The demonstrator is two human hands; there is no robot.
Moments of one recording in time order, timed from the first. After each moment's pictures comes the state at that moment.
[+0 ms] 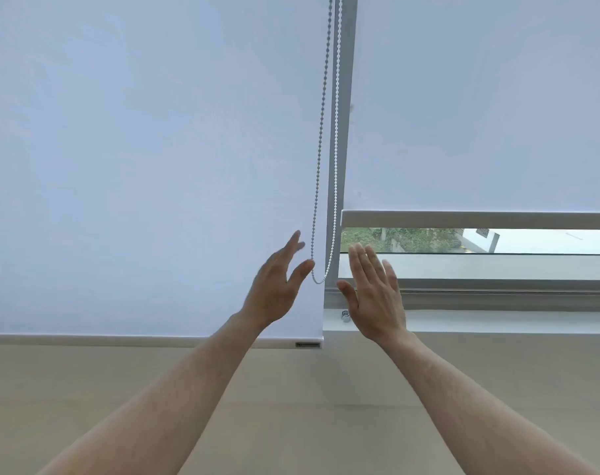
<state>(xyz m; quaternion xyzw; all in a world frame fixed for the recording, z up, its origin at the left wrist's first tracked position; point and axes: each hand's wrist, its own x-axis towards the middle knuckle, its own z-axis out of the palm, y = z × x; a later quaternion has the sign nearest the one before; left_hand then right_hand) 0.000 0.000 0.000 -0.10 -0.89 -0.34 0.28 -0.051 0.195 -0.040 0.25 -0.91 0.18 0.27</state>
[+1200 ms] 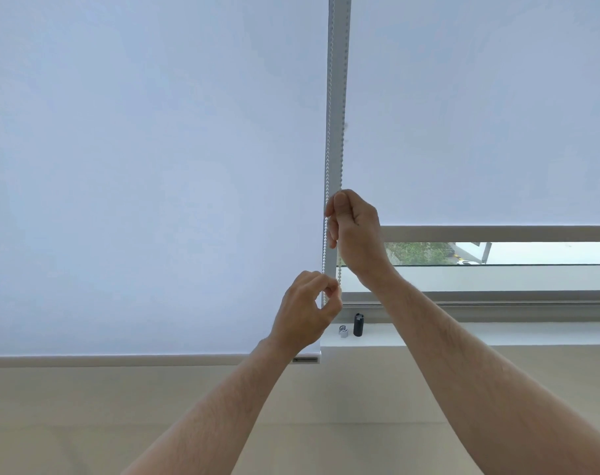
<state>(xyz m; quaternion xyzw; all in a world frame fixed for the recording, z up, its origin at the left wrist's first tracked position) 0.000 0.048 -0.005 -0.16 -0.85 -0.36 0.34 -0.040 0.151 0.100 0.30 -0.67 0.65 0.21</state>
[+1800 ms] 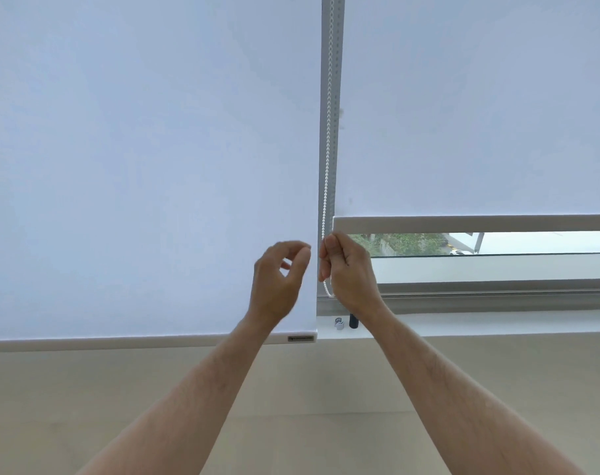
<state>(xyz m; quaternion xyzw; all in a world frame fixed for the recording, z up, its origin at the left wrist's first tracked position) -0.007 0.025 0.021 -0.10 -0.77 -0.50 0.38 -0.040 0.156 0.033 0.27 -0.73 0.59 0.21</state>
